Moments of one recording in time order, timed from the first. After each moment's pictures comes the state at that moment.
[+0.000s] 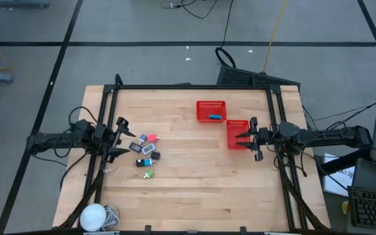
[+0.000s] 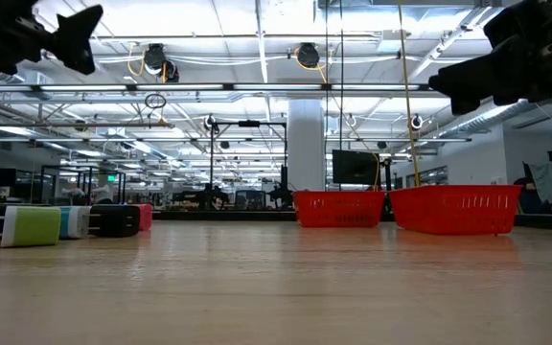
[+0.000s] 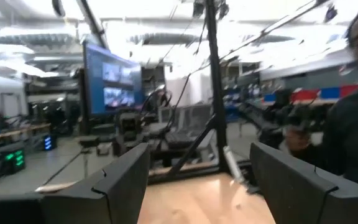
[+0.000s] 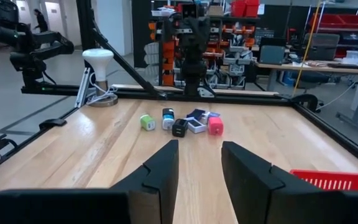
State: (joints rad) left arm 0.03 0.08 0.01 0.40 0.31 0.00; right arm -0.03 0.39 0.06 0.34 -0.10 -0.03
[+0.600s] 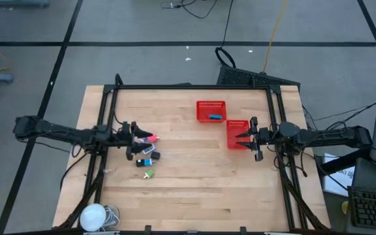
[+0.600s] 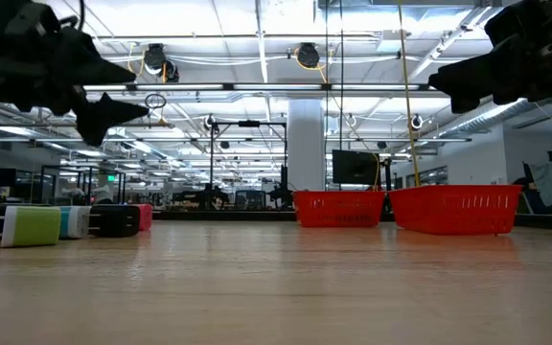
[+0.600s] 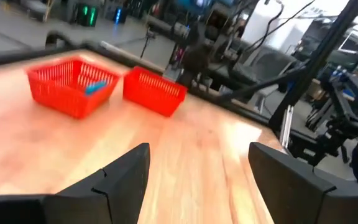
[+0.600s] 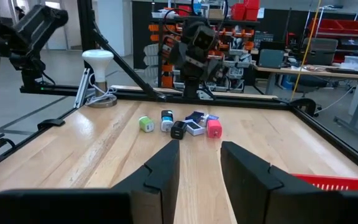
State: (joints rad) left arm -0.07 0.62 0.03 0.54 -0.08 -0.41; right arm -0.03 0.39 0.06 0.34 -0.10 -0.04
